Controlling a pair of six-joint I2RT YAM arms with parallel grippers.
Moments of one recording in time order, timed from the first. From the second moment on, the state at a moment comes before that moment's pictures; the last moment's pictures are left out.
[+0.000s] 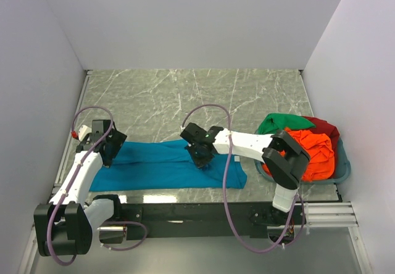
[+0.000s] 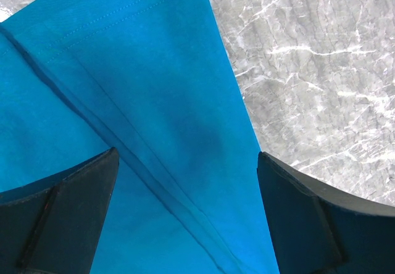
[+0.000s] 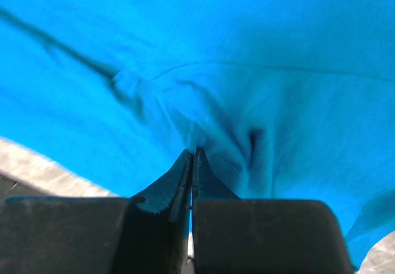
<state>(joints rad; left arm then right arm) 0.03 1.02 0.63 -0.61 -0.26 -1.06 0.96 1.79 1.17 -0.63 0.03 0.40</state>
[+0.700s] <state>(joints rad) 0.03 1.02 0.63 -0.61 -0.26 -1.06 0.99 1.75 1.21 -0.67 -0.18 0.53</state>
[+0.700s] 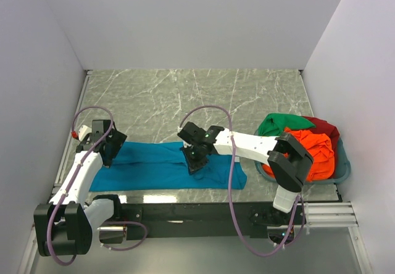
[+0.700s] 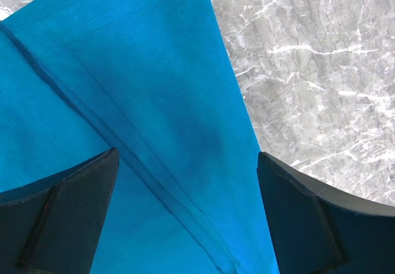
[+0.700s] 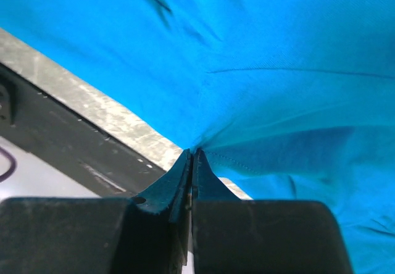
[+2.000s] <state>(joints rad) 0.03 1.24 0.64 -0.49 -0.22 -1.03 0.84 1.53 0.84 -0.51 -0.08 0.67</state>
